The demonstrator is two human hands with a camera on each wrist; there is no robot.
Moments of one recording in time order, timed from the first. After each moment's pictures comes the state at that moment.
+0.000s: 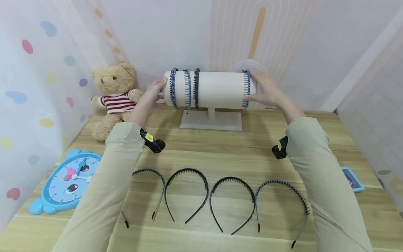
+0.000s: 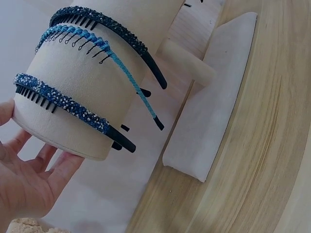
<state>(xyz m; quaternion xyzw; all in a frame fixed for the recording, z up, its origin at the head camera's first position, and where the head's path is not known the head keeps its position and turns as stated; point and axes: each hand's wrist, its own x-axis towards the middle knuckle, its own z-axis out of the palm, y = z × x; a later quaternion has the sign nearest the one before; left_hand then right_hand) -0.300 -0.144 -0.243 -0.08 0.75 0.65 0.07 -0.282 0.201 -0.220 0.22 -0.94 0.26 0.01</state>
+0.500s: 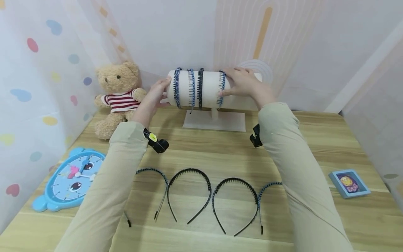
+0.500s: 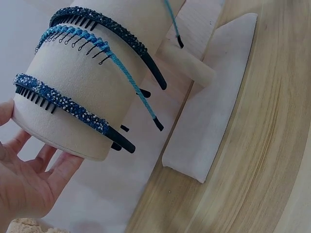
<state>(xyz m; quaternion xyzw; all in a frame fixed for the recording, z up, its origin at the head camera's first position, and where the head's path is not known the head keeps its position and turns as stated) -0.302 -0.143 -0.243 -0.10 0.74 0.66 0.06 -0.305 0.133 -0.198 0.26 -0.96 0.12 -0.04</state>
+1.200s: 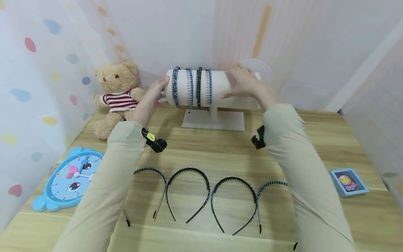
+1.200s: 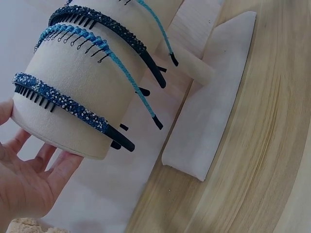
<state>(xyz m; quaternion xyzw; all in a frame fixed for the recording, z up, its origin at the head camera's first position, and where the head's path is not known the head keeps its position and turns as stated) -0.304 -0.140 -0.242 -0.09 0.75 0.65 0.09 -0.293 0.142 -0.199 0.26 -0.95 0.18 -0.04</state>
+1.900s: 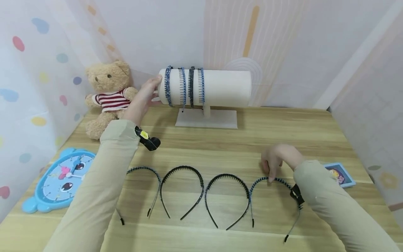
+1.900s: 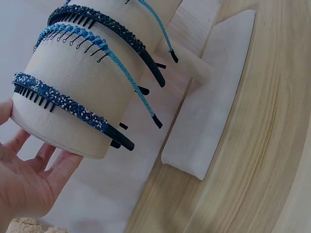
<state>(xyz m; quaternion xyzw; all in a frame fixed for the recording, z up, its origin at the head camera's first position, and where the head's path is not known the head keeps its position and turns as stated) -0.303 -0.153 -0.240 -0.11 0.74 0.66 0.08 -0.193 0.222 -0.305 0.25 -0.87 0.01 -0.43</state>
